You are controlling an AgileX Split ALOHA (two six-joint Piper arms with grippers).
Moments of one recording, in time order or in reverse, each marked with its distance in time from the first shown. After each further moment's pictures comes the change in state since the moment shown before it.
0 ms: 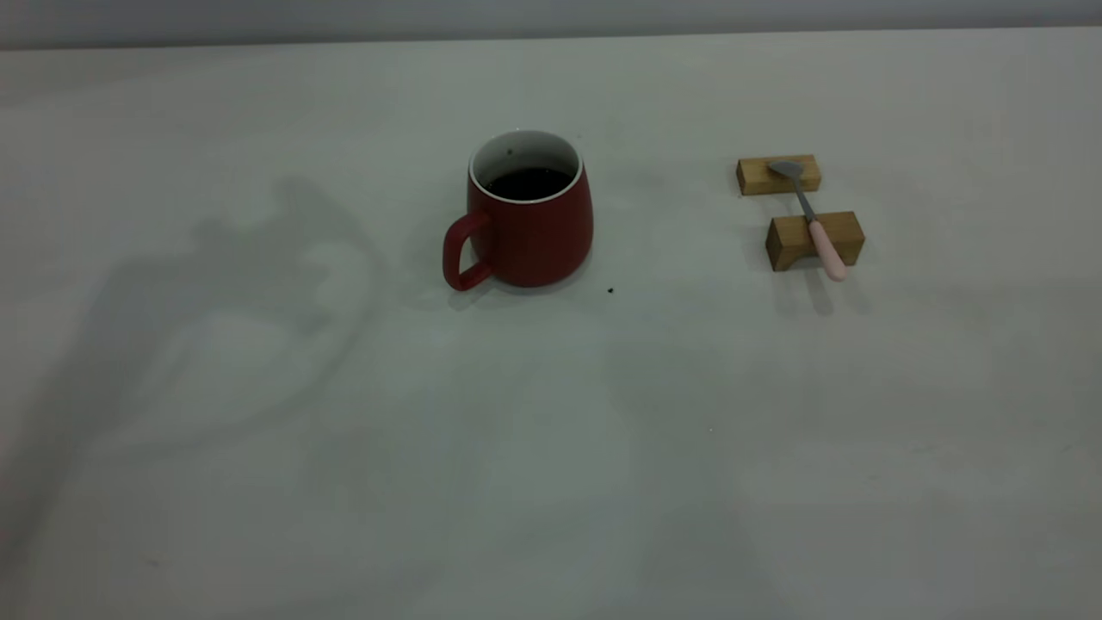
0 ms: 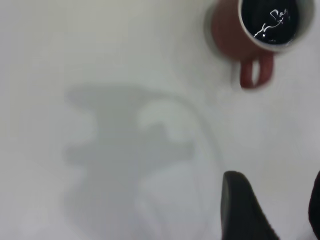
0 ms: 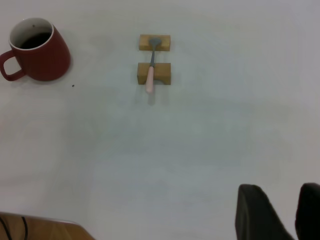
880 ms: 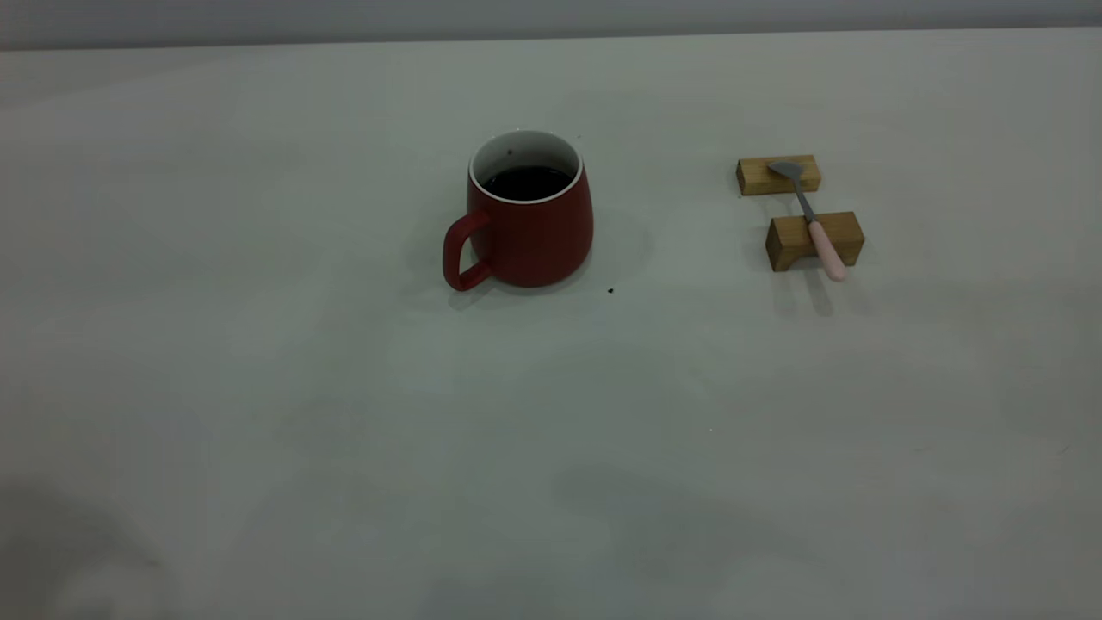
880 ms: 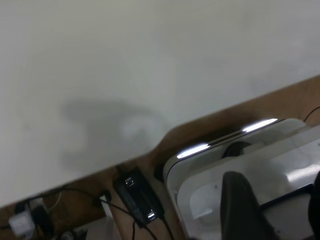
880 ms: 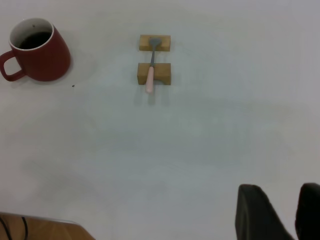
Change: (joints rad) left arm 0.000 -0.955 0.657 0.093 0.205 -0.476; right arm 0.000 0.000 0.000 0.000 0.000 0.000
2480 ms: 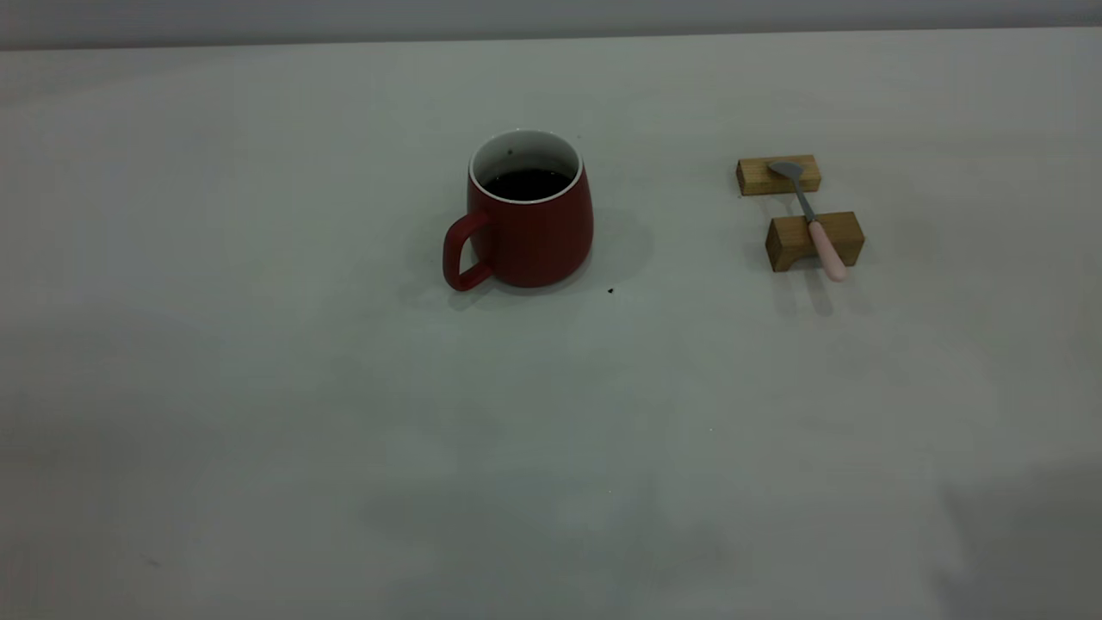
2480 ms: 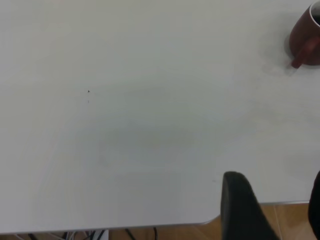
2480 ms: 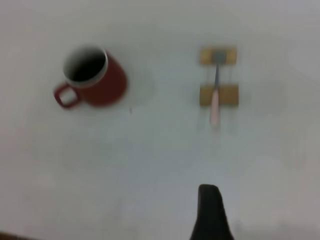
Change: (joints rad) left arm 0.134 -0.849 0.326 0.143 -0.033 -0.151; right arm 0.000 0.810 -0.095 0.302 -0.497 -0.180
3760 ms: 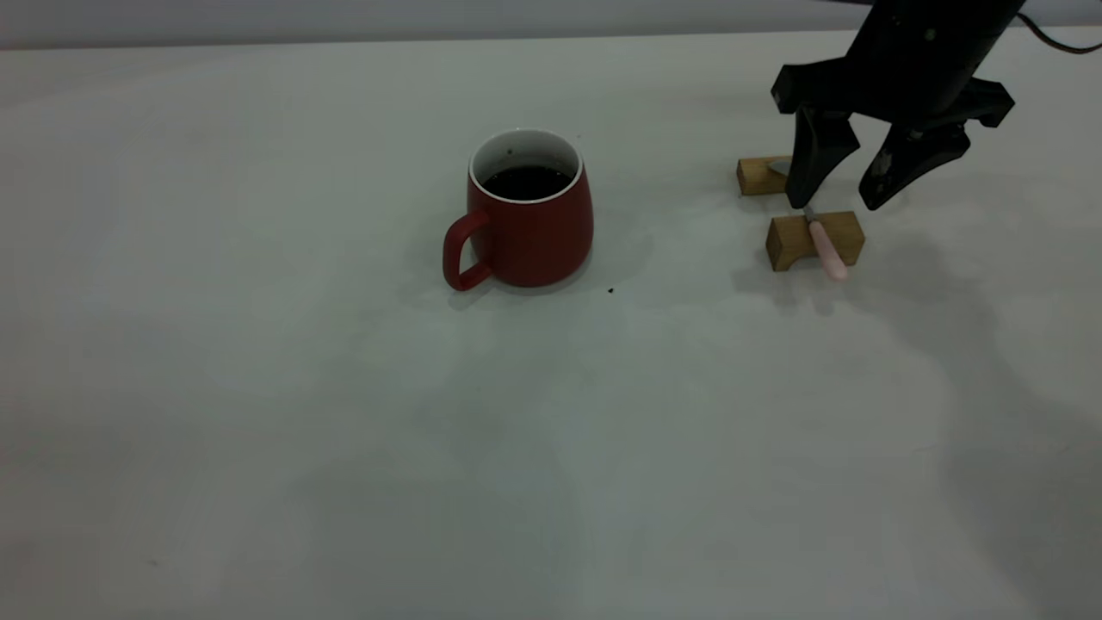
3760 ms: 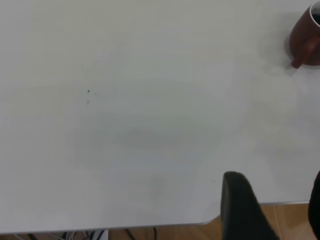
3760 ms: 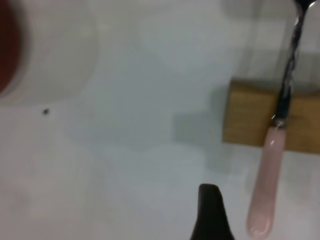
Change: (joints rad) left arm 0.000 0.000 0.001 0.000 0.000 0.000; right arm 0.115 1.428 -0.798 -0.029 -0.064 0.012
